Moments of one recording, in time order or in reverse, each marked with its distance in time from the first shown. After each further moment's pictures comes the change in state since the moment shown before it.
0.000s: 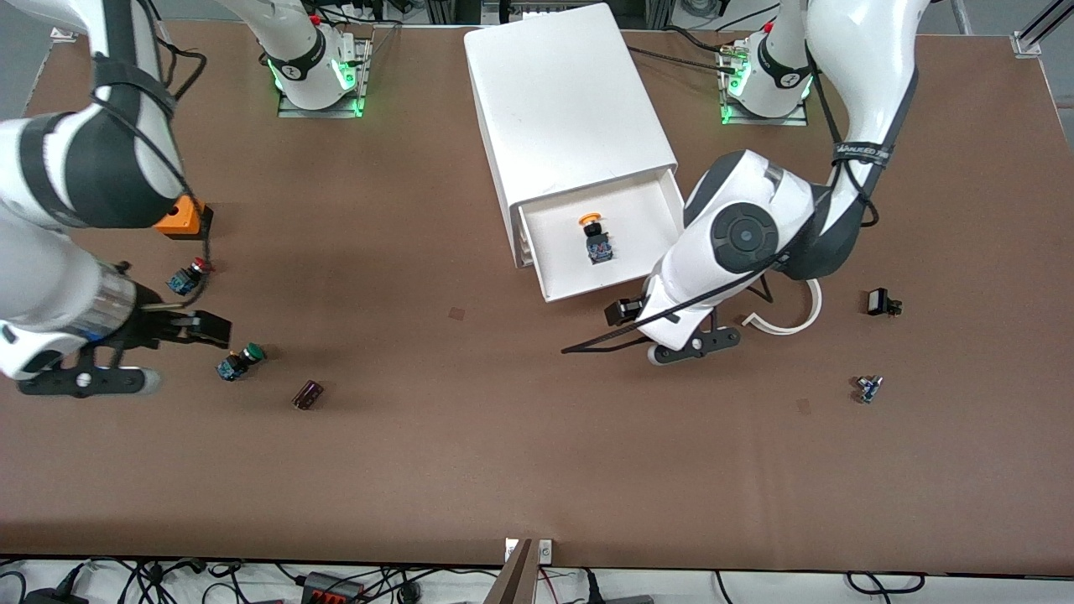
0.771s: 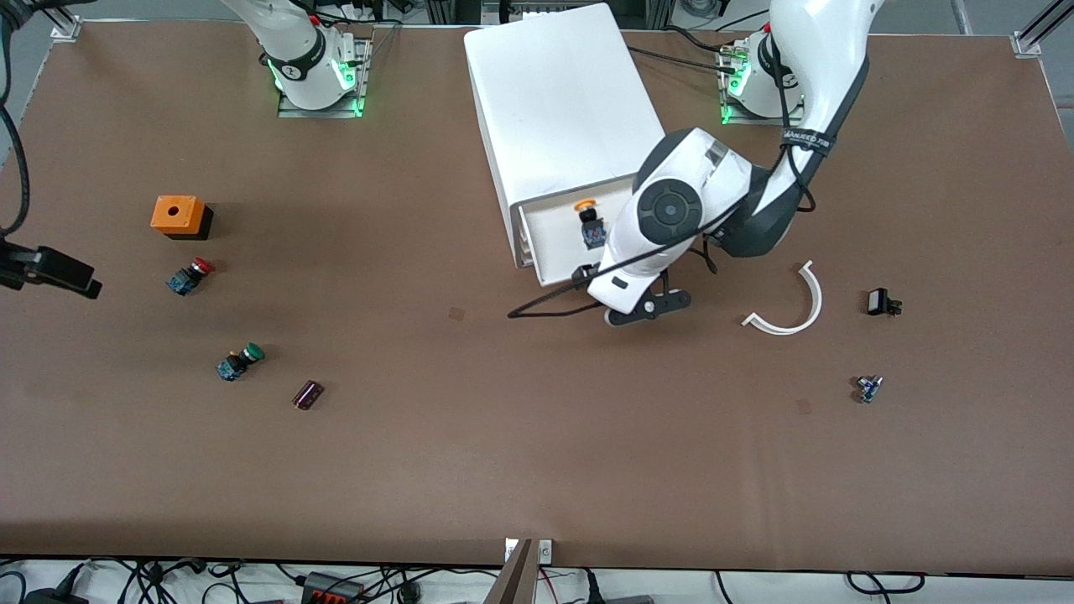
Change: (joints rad) left arm -0.073 -0.036 -0.040 -0.099 0.001 -0.074 -0.130; right arm -0.144 -0.237 0.002 -0.163 0.002 -0.035 -0.055
